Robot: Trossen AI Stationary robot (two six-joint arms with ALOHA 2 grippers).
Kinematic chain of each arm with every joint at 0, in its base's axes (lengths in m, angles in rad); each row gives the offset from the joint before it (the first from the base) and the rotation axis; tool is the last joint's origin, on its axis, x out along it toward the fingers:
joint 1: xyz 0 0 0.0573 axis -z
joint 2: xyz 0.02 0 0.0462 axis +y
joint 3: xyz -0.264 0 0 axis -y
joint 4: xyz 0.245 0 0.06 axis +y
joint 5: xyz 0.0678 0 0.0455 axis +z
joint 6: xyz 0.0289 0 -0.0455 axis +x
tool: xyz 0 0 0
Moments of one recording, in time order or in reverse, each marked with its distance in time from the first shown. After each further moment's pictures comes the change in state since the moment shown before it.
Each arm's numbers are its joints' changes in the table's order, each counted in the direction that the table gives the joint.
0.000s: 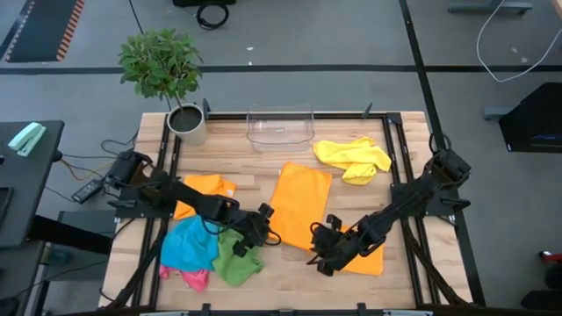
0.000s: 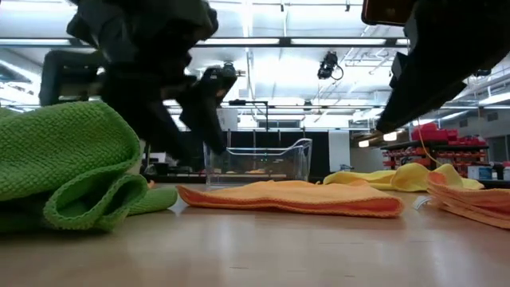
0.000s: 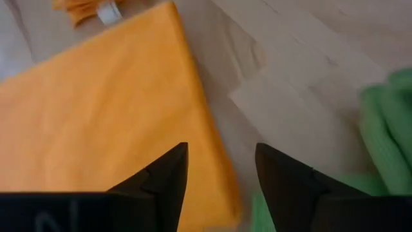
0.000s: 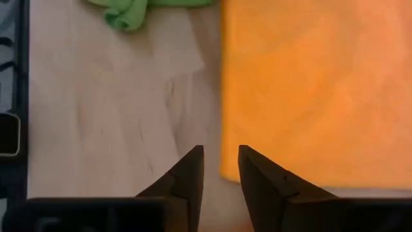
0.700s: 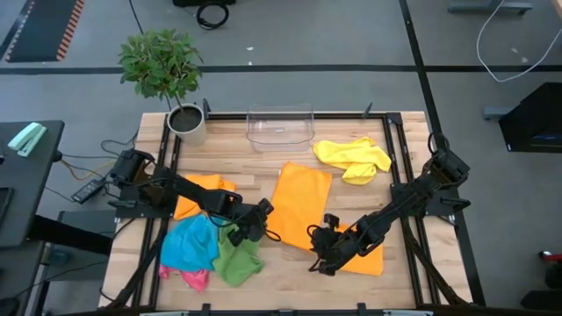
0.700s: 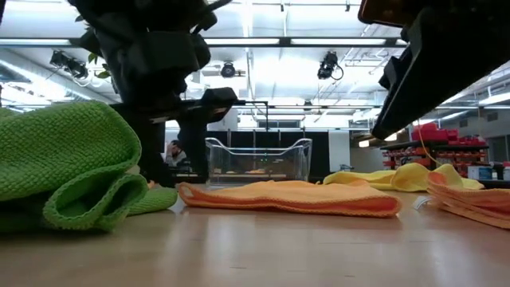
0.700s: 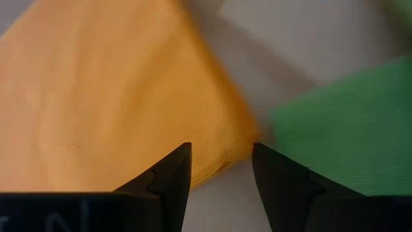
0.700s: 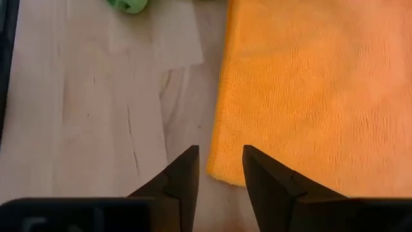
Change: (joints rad) left arm -0.062 0.020 0.000 0.137 -0.044 0.270; right arm 0.007 0.012 -0.001 0.000 0.010 -0.152
